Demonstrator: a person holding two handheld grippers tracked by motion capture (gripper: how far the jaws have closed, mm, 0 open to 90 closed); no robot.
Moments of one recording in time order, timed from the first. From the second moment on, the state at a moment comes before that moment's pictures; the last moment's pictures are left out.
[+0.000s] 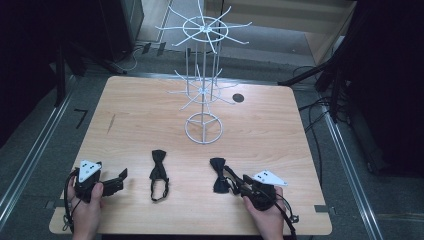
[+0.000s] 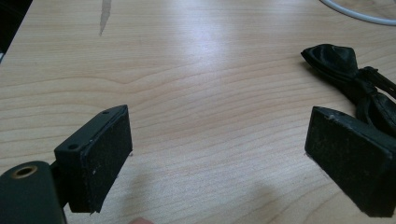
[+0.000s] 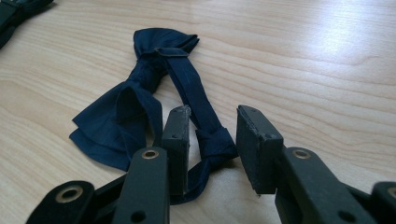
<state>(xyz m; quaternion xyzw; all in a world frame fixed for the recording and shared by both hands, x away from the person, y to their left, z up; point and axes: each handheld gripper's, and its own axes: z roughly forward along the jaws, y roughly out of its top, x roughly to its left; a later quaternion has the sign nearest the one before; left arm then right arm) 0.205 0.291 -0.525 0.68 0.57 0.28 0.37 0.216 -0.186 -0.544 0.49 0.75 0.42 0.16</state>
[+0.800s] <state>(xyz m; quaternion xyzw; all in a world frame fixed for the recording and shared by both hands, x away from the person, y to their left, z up) 0.205 0.291 -0.525 0.68 0.57 0.28 0.37 0.212 -0.183 -0.548 0.50 0.75 0.40 0.18</state>
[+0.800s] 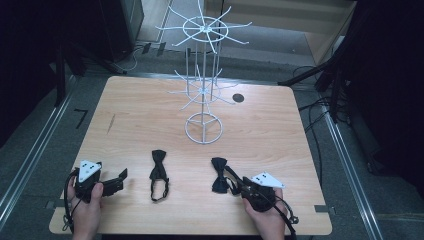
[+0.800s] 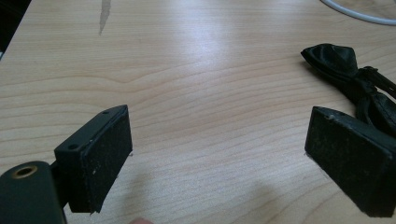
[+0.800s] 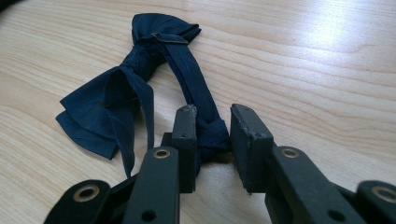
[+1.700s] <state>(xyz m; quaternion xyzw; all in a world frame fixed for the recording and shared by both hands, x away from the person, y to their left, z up) 0.208 0.293 -0.525 0.68 0.57 0.27 0.38 0.197 -0.199 -0.526 0.46 0.71 0.47 0.27</state>
